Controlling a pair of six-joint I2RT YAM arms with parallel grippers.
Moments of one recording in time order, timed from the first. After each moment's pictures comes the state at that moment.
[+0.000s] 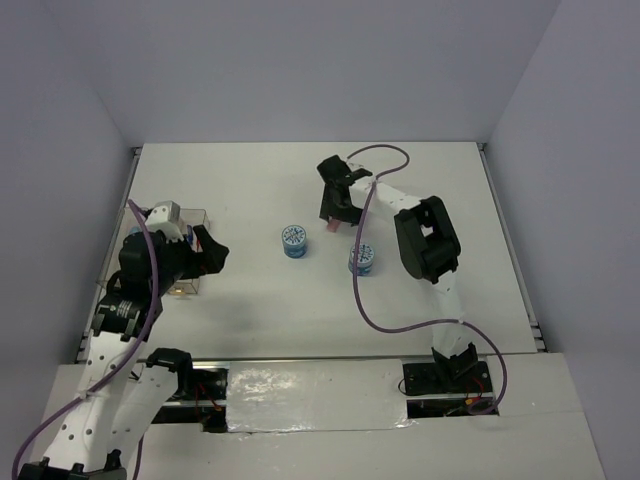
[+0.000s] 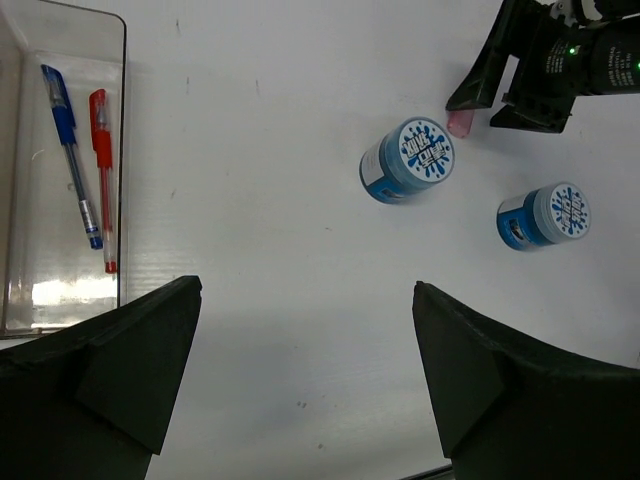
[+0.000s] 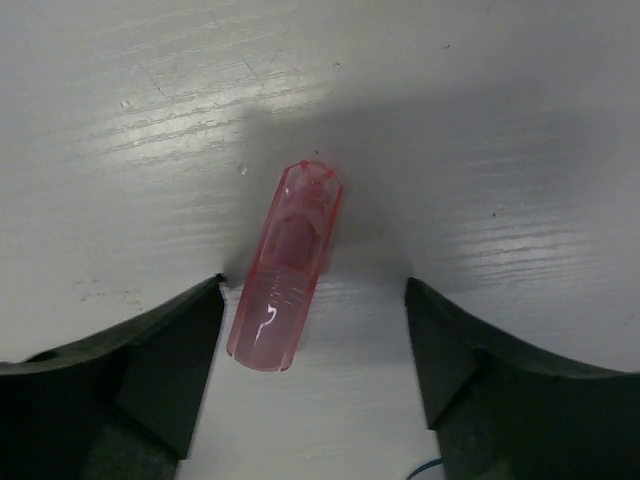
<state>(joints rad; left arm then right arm) -0.13 0.63 0.74 -0.56 0.12 -0.37 0.52 2.23 1.75 -0.66 0.28 0.68</state>
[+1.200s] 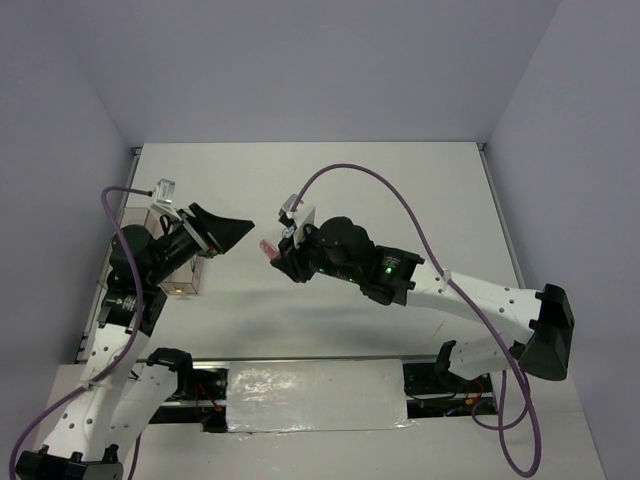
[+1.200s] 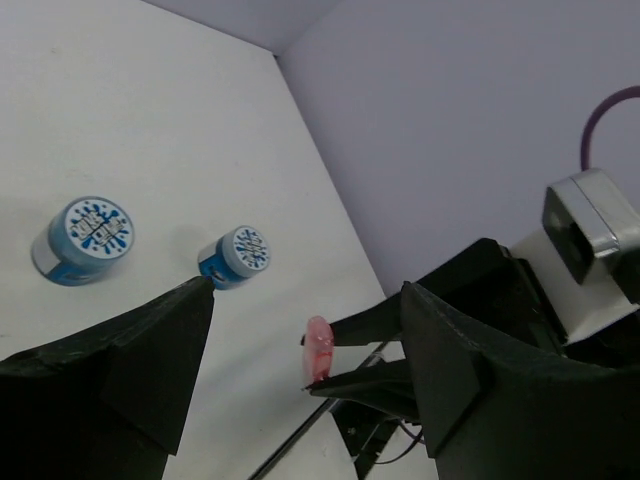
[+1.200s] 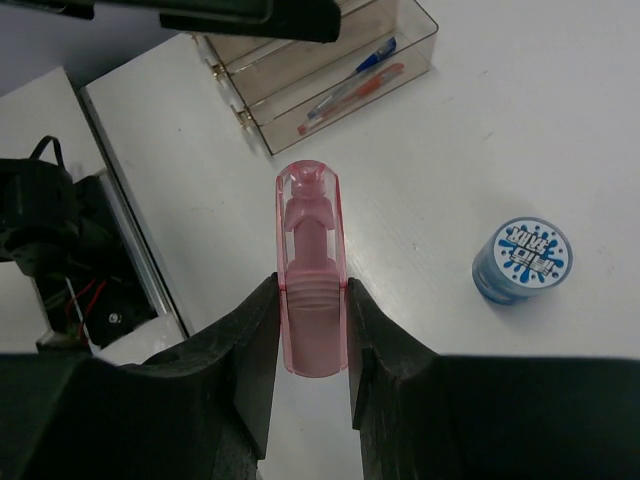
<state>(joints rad) -0.15 0.66 0.73 -0.08 0.53 -0.83 1.08 1.30 1.12 -0.13 0.03 0.12</state>
